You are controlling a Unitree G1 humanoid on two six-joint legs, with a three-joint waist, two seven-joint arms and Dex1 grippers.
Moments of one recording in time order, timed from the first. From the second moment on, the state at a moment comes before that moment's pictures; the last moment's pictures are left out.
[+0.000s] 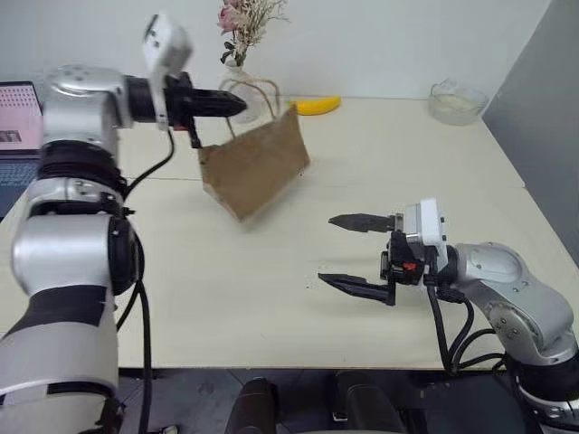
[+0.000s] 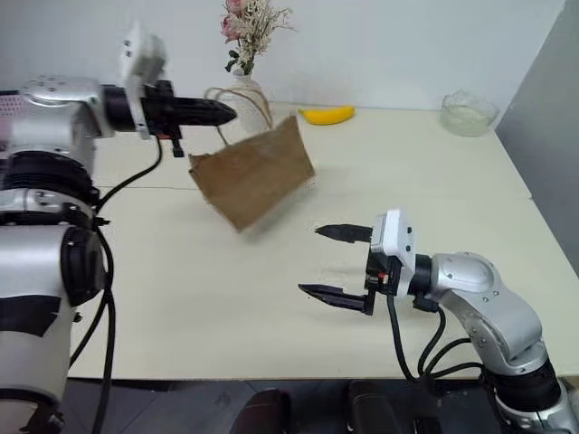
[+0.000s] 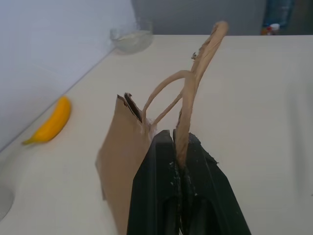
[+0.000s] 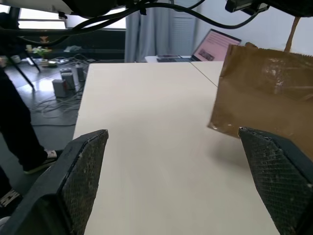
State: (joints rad) left arm -1.45 0.63 -0.03 1.15 -0.07 0.01 -1.41; right arm -0.29 -0.60 0.05 -0.60 0.62 0.53 0.85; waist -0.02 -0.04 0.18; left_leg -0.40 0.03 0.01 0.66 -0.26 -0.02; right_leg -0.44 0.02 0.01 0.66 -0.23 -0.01
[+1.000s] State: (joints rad) left arm -1.44 0.51 -0.10 1.30 0.15 -0.56 -1.10; right arm -0.17 -0.63 -0.06 -0.68 0.62 0.56 0.67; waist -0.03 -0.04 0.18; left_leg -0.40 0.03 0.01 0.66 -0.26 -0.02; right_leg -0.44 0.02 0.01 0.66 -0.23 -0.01
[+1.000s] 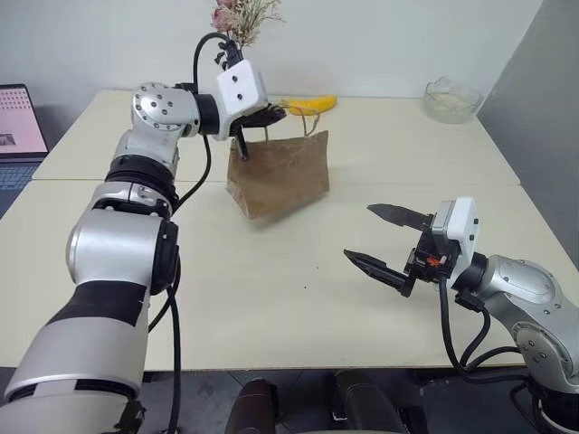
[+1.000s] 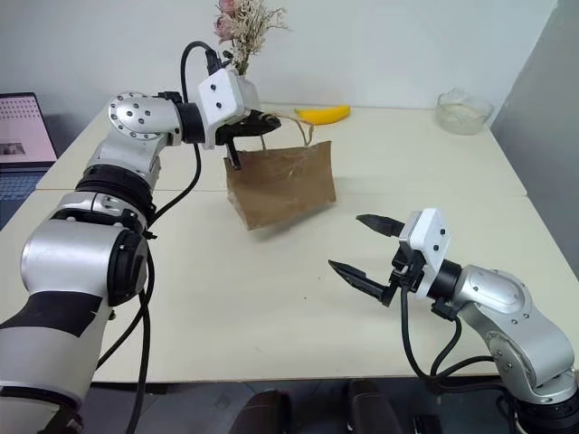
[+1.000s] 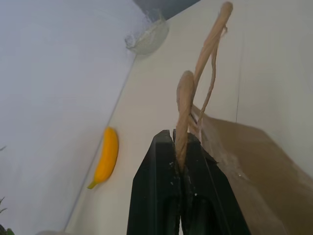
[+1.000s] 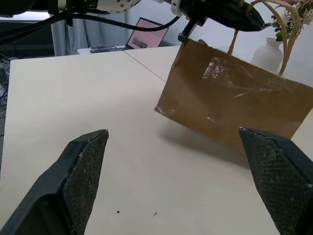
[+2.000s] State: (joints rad) left arm -1.35 0.49 -0.19 1.31 0.33 -0.90 -0.87; right arm -0.14 -0.66 -0.06 -0.68 0.61 0.56 0.65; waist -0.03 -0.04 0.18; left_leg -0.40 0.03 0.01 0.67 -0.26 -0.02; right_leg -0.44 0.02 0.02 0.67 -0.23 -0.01
